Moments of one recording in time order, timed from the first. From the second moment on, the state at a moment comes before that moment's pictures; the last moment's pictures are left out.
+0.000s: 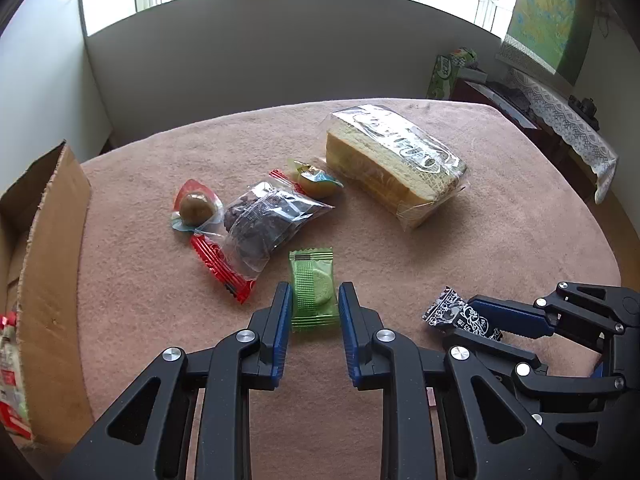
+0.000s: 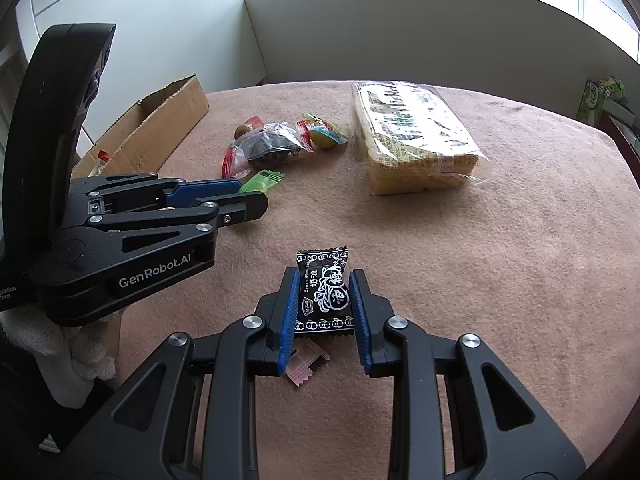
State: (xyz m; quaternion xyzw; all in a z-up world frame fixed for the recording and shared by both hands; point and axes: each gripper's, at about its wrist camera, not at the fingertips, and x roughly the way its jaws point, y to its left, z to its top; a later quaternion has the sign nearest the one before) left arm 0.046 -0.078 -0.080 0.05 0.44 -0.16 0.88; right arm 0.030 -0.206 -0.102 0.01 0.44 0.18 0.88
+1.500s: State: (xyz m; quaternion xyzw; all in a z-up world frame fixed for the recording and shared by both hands) left arm -0.002 0.095 -0.026 -0.06 0.35 -0.04 0.94; right arm 0.091 -0.037 -0.037 0.00 0.39 0.28 0.88
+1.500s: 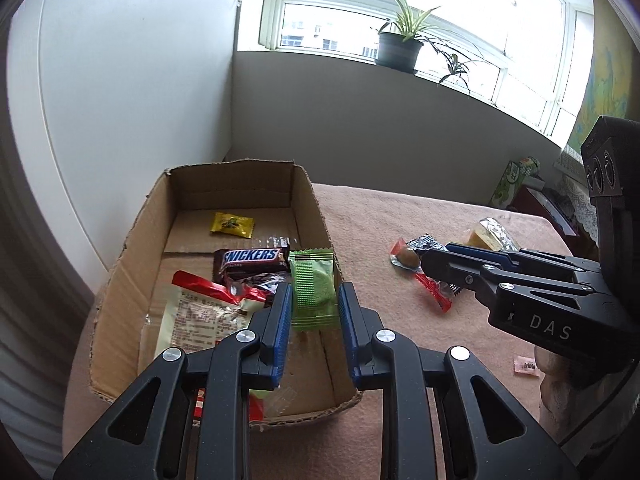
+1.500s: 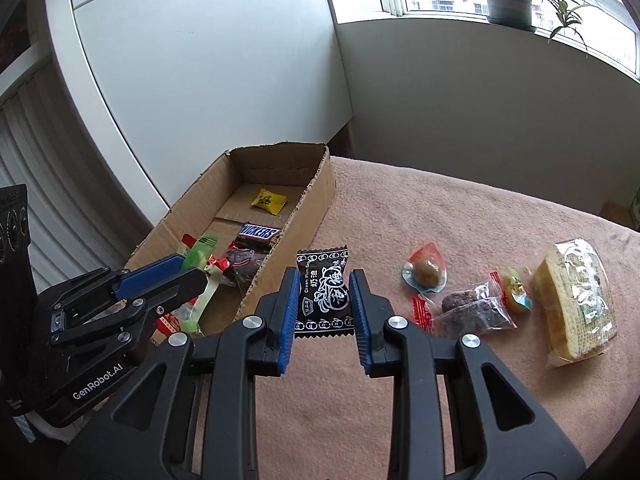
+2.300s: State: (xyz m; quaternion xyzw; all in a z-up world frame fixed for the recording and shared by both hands) left arm -0.005 0.167 -0.043 -0.08 0.36 0.03 0.93; right arm 0.126 0.060 -0.049 -0.01 0.40 0.31 0.86
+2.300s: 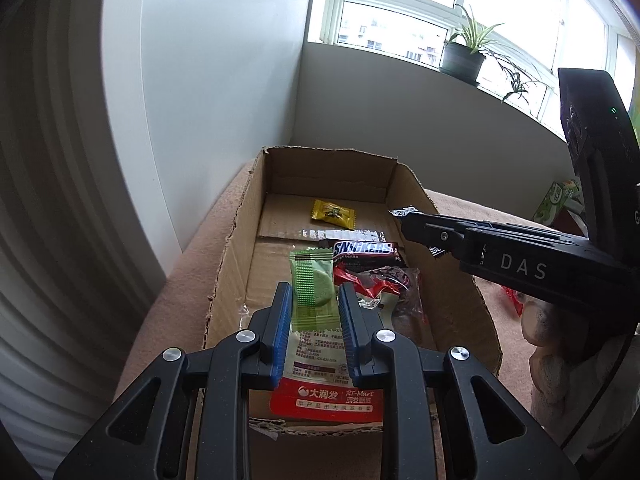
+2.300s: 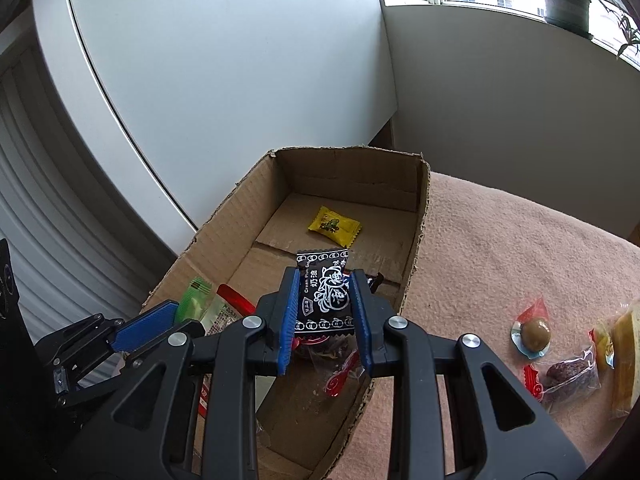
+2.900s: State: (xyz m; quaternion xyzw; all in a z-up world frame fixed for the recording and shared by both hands) left arm -0.008 0.181 -0.044 -0.10 0.35 0.04 0.93; right arm 0.121 0.057 -0.041 -0.02 0.37 0.30 0.88
